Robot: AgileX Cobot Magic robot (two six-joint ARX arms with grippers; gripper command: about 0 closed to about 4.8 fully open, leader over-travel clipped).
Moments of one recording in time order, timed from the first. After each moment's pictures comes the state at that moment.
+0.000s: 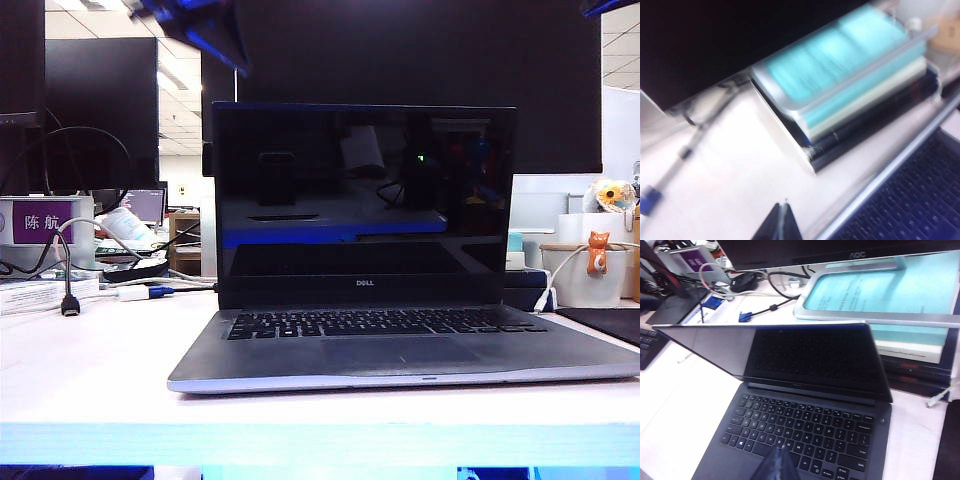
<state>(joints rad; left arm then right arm) -0.46 1.61 1.56 -0.47 0.10 0.20 -0.09 1.03 1.06 -0.51 -0.66 0.08</state>
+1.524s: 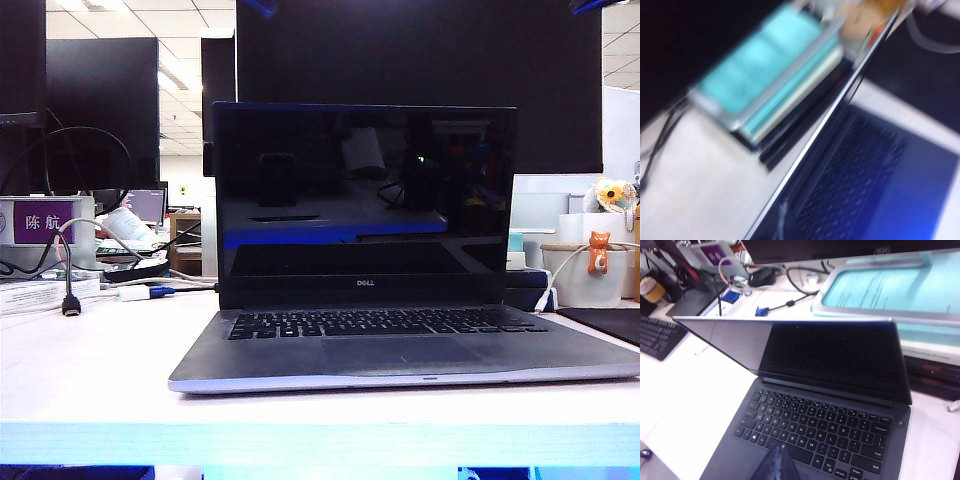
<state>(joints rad) -0.46 1.68 1.91 -0.86 0.34 0.35 -0.09 1.04 1.06 -0.51 -0.73 0.06</state>
